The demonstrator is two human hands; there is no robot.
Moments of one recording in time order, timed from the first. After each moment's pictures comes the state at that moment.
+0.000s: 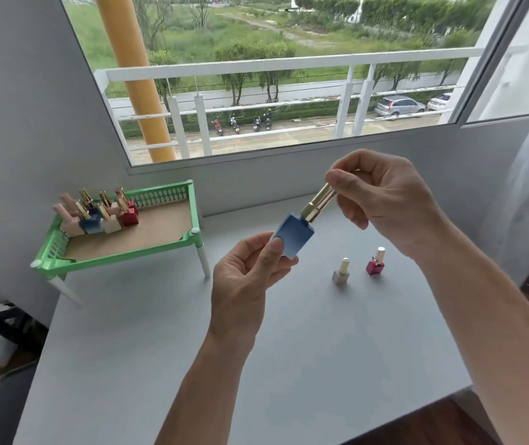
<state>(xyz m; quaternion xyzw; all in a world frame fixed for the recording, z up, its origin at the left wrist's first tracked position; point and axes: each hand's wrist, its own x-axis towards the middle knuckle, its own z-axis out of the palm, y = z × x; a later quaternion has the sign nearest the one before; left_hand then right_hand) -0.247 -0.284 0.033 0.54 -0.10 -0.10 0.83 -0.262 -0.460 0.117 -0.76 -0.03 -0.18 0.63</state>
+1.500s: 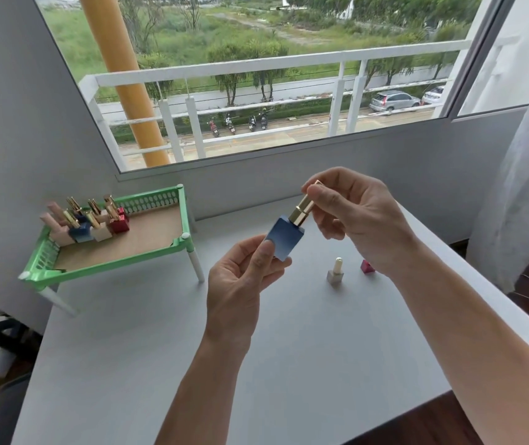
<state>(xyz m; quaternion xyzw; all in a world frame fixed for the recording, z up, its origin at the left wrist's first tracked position) -0.244 -0.296 0.029 0.55 -0.10 -0.10 0.82 -0.262 -0.460 0.095 -0.71 -0.05 -0.17 0.68</state>
